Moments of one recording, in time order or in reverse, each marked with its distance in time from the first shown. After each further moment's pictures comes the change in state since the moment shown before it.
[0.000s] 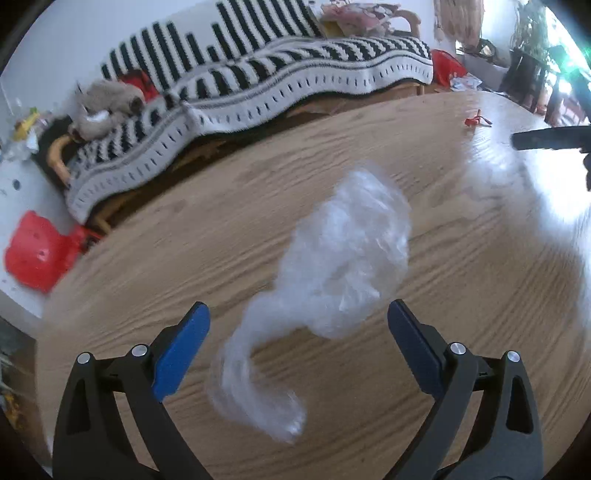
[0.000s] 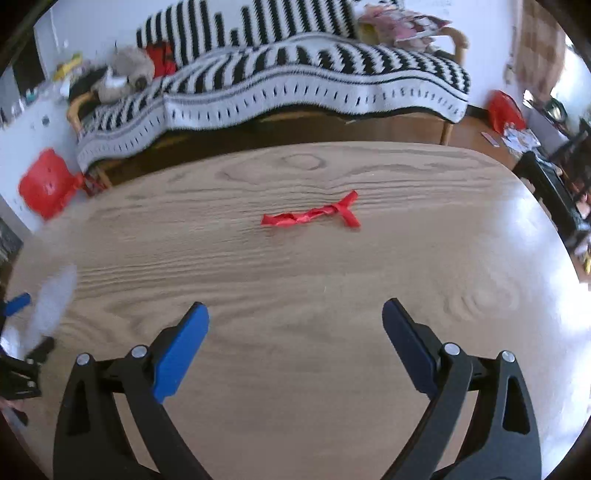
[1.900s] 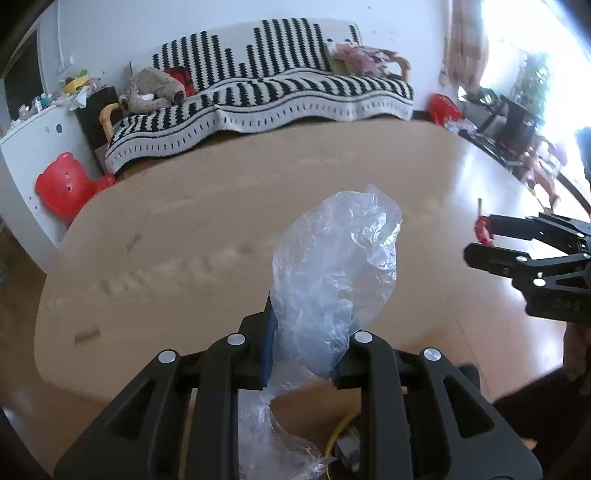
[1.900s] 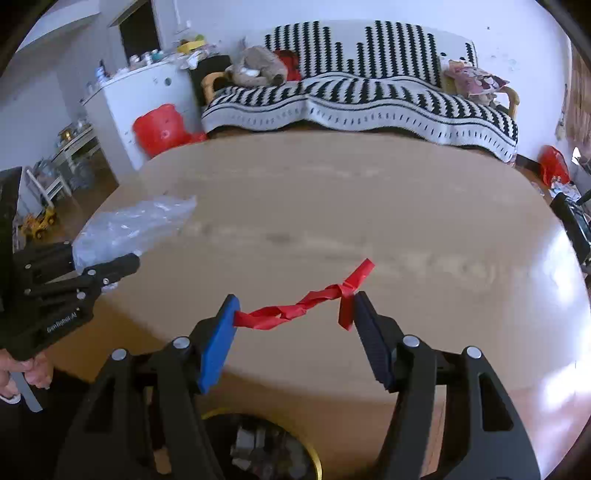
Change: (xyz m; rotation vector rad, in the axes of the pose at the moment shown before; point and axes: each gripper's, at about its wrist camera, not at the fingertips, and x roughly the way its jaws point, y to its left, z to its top) left arm -0.241 -0.113 -0.194 -0.168 -0.117 -0.016; right arm -0.255 0.134 -0.282 -0.232 -0.123 0.239
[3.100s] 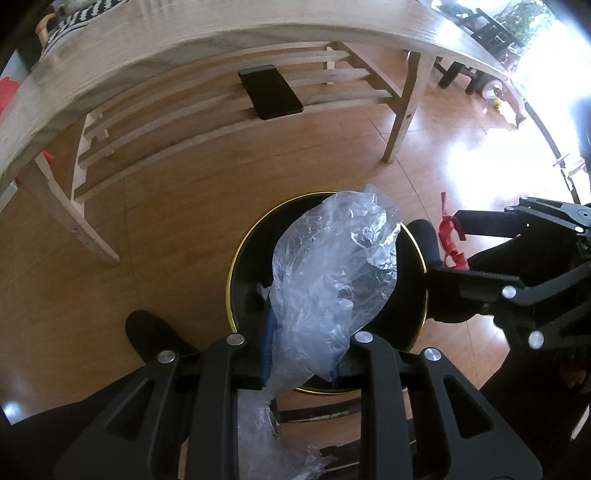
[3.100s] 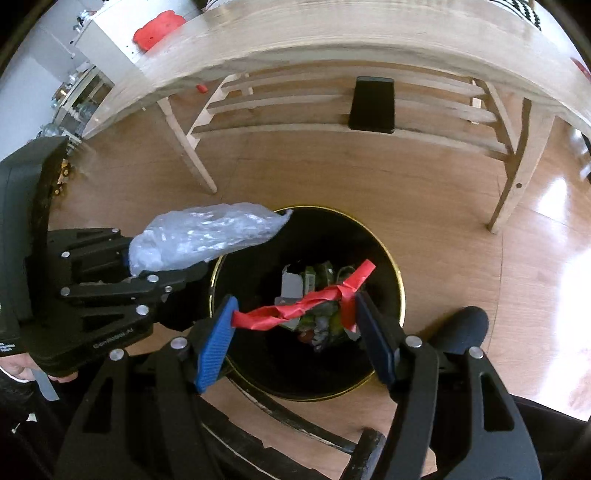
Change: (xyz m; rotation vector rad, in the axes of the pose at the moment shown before) left arm 0.050 -0.065 -0.171 0.016 0.451 -0.213; right arm 0.023 0.039 -0.185 0.094 0.445 0.128
